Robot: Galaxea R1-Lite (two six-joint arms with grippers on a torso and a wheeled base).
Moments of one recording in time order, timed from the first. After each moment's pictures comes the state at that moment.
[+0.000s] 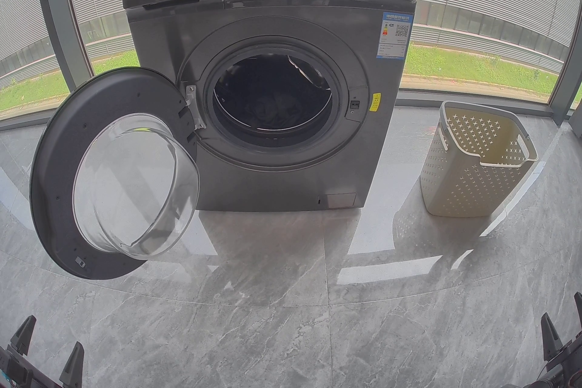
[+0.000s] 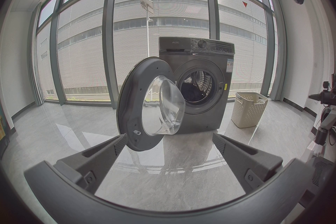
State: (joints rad) left arm 0.00 0.01 -0.02 0.03 -0.03 0.02; right arm 0.00 0.01 -0.02 0.00 -0.01 0.01
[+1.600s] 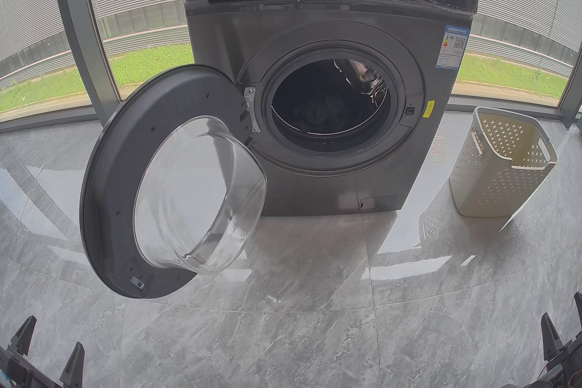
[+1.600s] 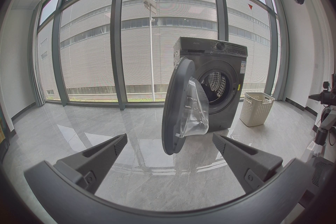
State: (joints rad) left arm 0.00 0.01 -0.02 0.03 -0.03 0.01; right arm 0.00 0.01 -0.02 0.00 -0.01 0.01
